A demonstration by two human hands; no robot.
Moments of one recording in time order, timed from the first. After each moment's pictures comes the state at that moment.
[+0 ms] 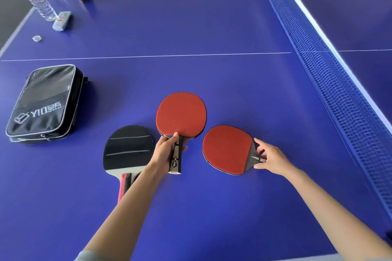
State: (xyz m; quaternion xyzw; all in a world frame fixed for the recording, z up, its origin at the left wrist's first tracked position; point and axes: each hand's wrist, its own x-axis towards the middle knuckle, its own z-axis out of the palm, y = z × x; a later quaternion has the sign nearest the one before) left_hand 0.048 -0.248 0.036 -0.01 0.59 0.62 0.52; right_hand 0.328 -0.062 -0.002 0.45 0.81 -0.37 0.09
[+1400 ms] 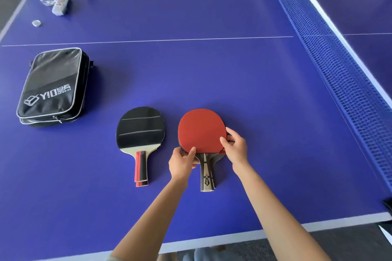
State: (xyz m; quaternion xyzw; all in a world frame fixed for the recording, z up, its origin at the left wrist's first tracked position) left_hand 0.106 -0.316 -0.004 0.04 0.80 0.45 0.40; right_hand 0.213 -0.207 0.001 0.59 0.57 -0.53 -0.22
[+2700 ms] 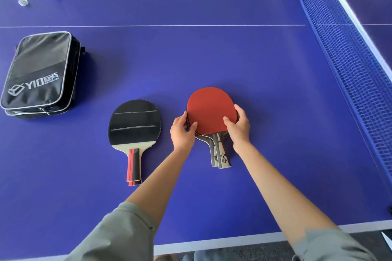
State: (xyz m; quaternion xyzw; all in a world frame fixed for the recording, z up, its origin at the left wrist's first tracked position) left_hand 0.076 -0.248 -0.021 0.17 0.80 0.49 0.31; right_hand 0.190 -0.149 -0.012 0.60 0.55 -0.52 -0.26
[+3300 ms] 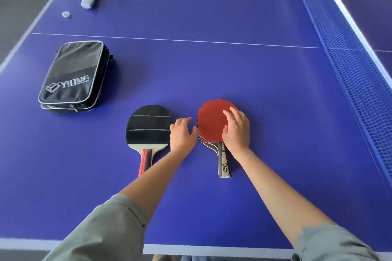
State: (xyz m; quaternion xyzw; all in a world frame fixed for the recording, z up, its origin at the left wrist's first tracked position) left_hand 0.050 -0.268 0.010 0.29 0.88 0.30 0.22; right_hand 0.168 -0.156 0.011 0.43 0.88 -0.17 -0.11
